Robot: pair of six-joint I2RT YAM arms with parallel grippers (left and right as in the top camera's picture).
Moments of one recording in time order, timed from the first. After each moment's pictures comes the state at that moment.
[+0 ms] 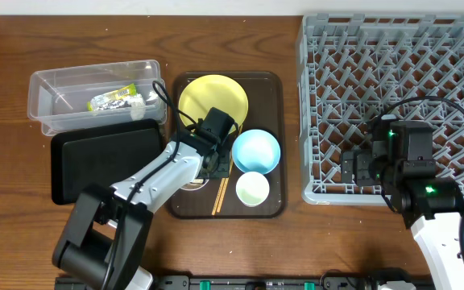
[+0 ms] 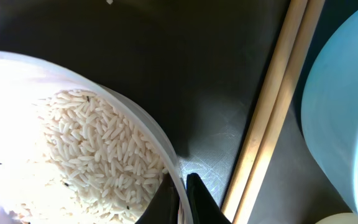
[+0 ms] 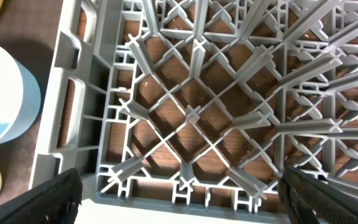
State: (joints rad) left arm -0.49 1.70 0.96 -0.64 -0.01 -0.46; right arm 0.08 1.06 0.82 -0.74 -0.03 0.02
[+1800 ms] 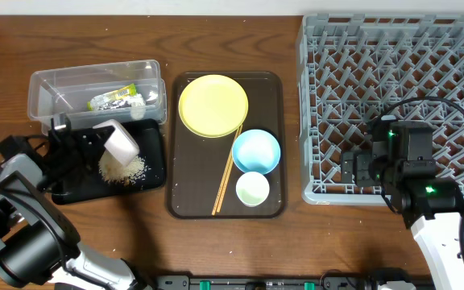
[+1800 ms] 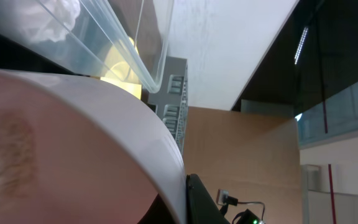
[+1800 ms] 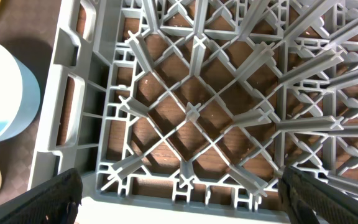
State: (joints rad) left arm 0.72 1.83 0.98 -0.65 1.47 -0.15; right arm 0.08 1.06 0.82 -0.75 -0.03 0.02
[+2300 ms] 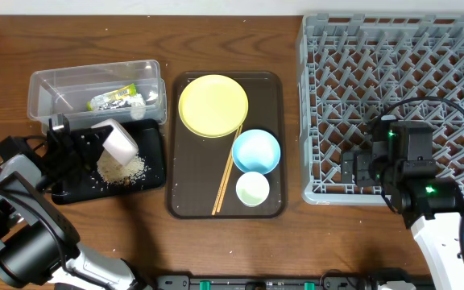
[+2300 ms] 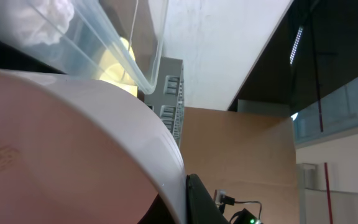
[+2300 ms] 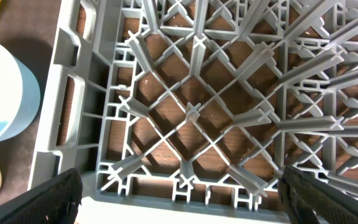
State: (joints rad) left arm 0.73 1.83 0.98 -0.64 1.49 -0.15; right arm 0.08 1.06 0.82 -0.75 -0.03 0.02
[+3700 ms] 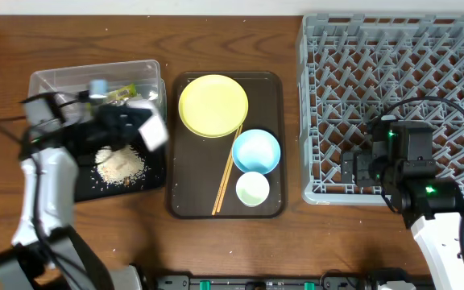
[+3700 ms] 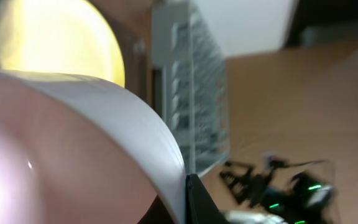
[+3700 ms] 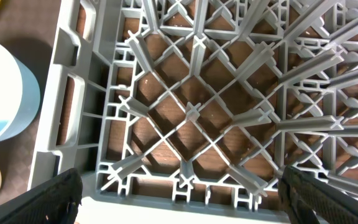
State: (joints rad) left arm 0.37 1.50 0.98 -0.54 1.24 -0.34; right arm 0.08 1.06 0.82 -0.75 -0.03 0.02
